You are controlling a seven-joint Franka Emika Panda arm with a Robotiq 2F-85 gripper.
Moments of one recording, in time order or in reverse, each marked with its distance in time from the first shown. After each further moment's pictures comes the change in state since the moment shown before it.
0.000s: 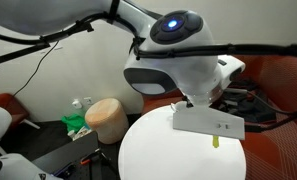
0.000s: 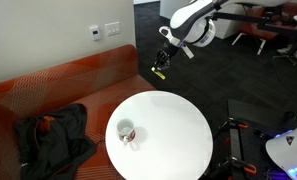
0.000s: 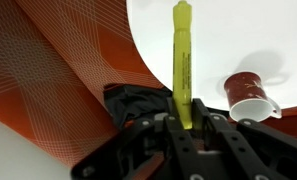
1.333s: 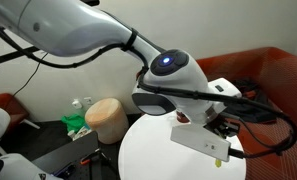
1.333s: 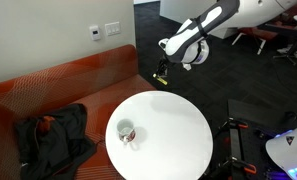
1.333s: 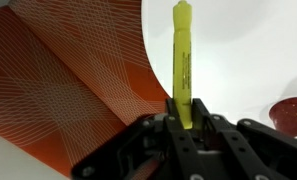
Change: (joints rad) arm 0.058 0.129 -0.026 -0.031 -0.045 0.253 0.214
